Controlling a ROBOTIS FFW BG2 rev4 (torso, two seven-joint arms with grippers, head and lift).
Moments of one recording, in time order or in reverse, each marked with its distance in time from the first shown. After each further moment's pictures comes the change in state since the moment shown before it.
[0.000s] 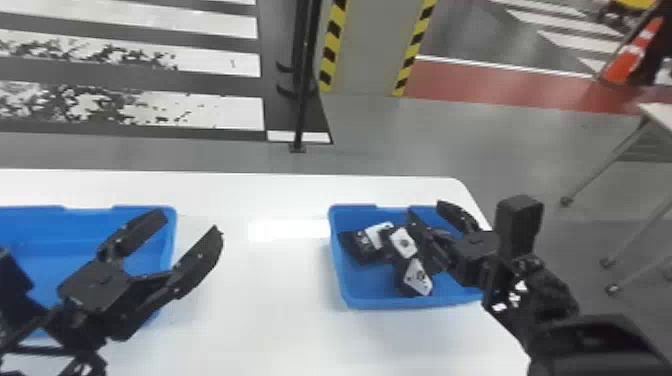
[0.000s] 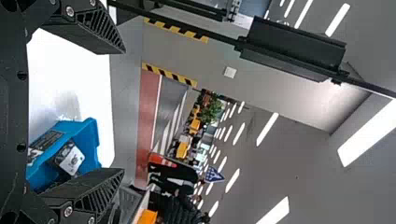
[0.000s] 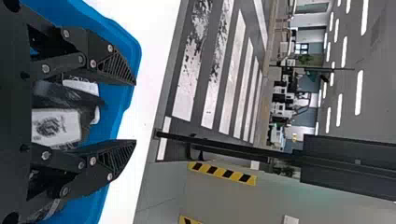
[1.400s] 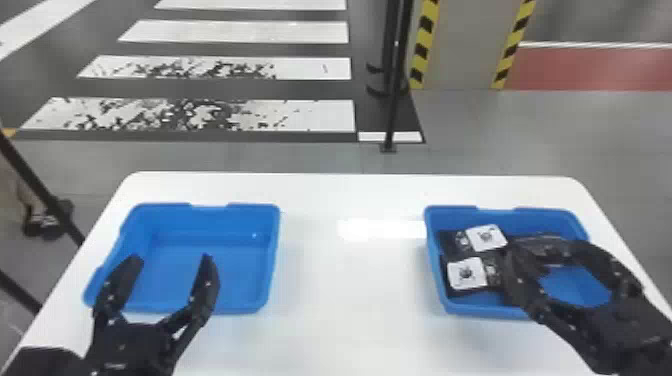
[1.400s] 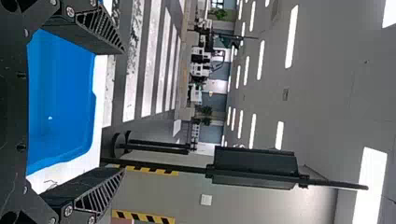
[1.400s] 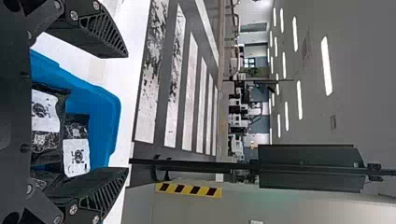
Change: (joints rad) left arm 0.261 -0.083 0.121 0.042 -0.231 -0.466 0.390; right arm 0.337 0.071 0.005 -0.188 -0.146 -0.277 -0.016
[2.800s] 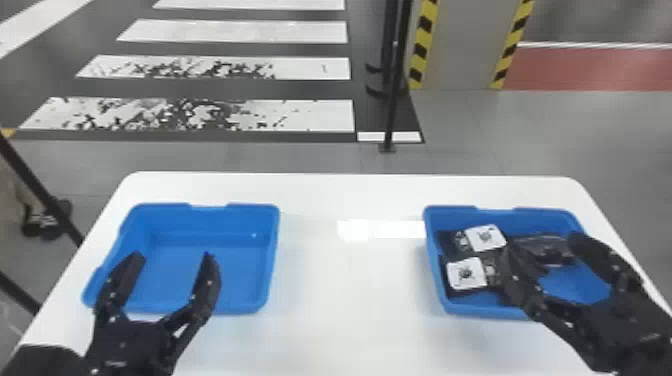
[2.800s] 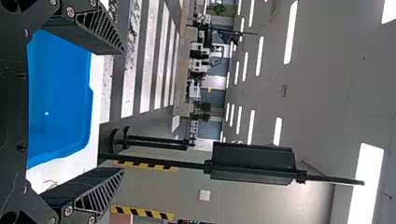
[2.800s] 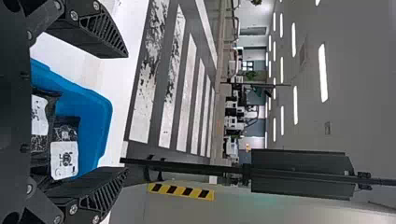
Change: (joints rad) left arm -0.007 0.003 -0.001 0.000 0.006 0.000 -0.019; right arm 0.015 -0.006 0.018 -0.045 0.034 0.000 -0.014
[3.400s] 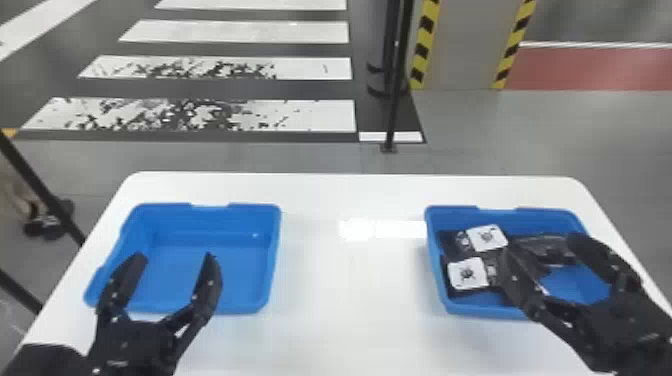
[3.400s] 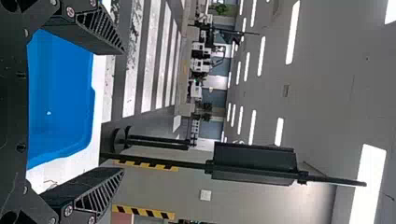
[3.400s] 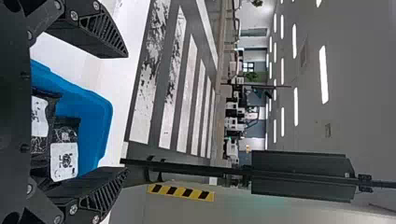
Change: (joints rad) left arm 0.000 -0.001 0.002 0.000 0.005 0.007 -0.003; right arm -0.003 -0.002 0.006 0.002 0.007 0.000 0.000
